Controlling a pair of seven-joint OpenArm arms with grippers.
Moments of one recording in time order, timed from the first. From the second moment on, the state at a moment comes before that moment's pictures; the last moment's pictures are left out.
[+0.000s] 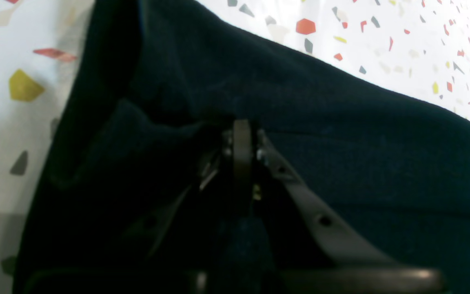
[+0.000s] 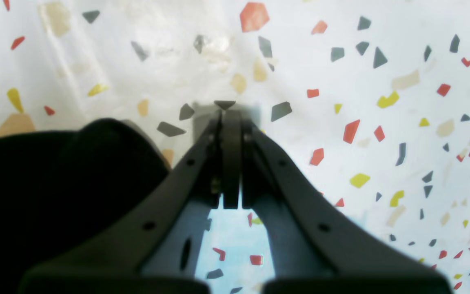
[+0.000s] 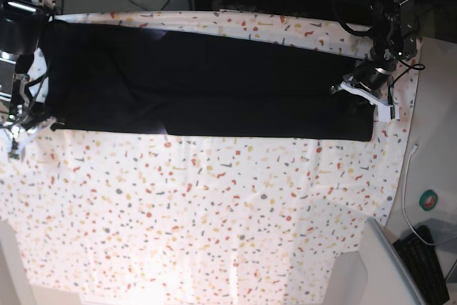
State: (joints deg) left arm 7.6 -16.4 -16.7 56.7 -28.4 -22.5 14.6; right arm 9.9 14.9 20.9 53.2 -3.7 8.4 -38.2
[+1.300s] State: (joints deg) left arm 7.8 -16.5 -16.7 56.7 -28.5 -22.6 14.7; right arm 5.4 16.2 20.3 59.1 -4.0 8.6 -39.1
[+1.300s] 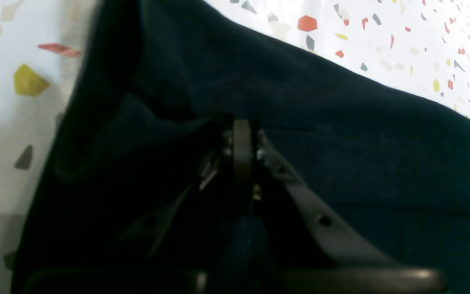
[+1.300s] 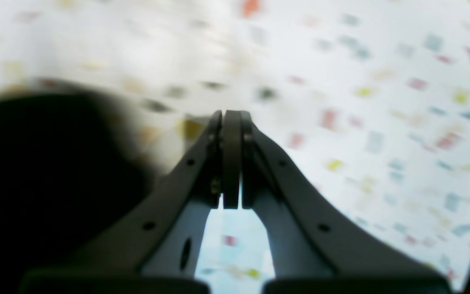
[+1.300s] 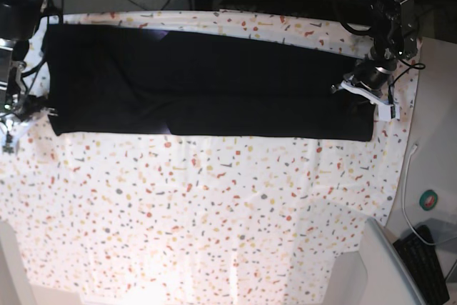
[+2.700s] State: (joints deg) left arm 7.9 -16.5 -16.7 56.7 -28.6 -22.6 14.6; right arm 6.8 13.7 21.4 60.1 -3.8 8.7 -41.9
